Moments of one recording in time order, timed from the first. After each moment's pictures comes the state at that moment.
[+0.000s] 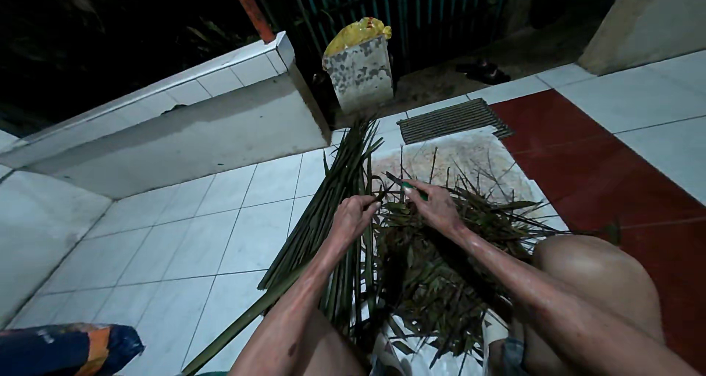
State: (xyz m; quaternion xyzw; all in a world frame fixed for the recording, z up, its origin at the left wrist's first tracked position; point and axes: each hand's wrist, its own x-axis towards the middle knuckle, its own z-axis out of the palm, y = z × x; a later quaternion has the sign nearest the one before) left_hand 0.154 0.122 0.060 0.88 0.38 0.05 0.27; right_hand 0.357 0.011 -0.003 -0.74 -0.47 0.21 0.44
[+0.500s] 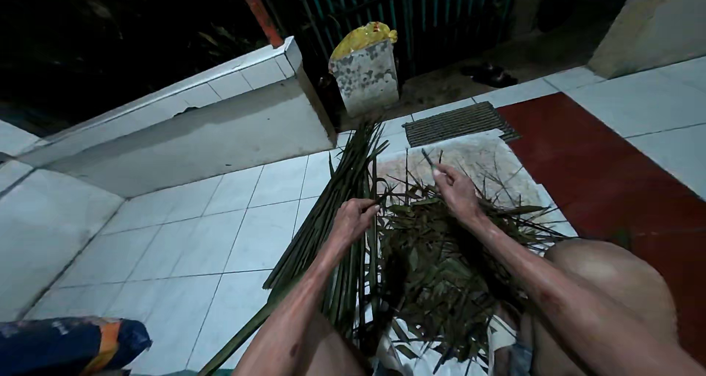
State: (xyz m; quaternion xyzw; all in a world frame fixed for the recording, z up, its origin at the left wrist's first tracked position) left_hand 0.142 0.130 0.058 0.86 0.39 0.06 0.32; right_hand 0.394 0.015 0.000 -0.72 -0.39 0.22 0.53
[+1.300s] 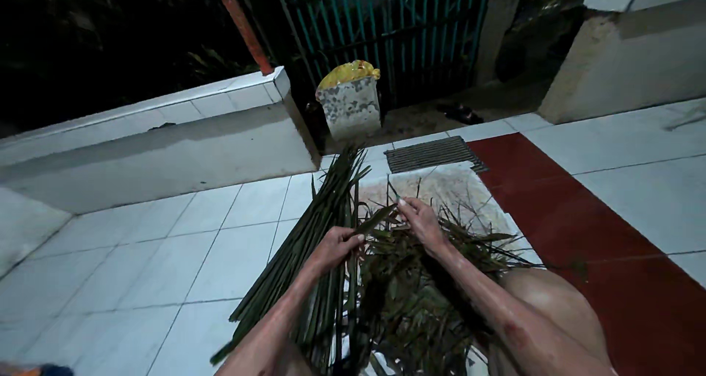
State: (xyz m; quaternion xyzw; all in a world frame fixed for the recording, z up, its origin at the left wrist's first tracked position) left_hand 0.139 0.134 0.050 0.79 0.33 0.05 0.51; right_hand 0.379 0.026 0.009 -0.65 -0.37 0.33 0.59
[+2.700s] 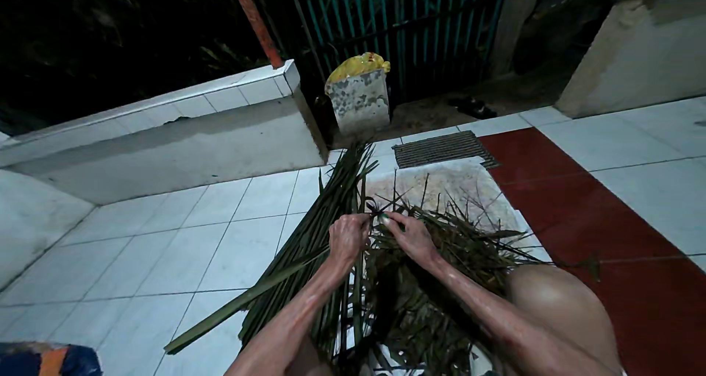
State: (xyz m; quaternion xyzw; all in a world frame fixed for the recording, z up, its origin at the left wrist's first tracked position) left_hand 0.176 0.101 0.065 0.89 0.45 0.06 0.09; right_hand 0.333 0.013 0.008 -0.71 -0.49 0.28 0.43
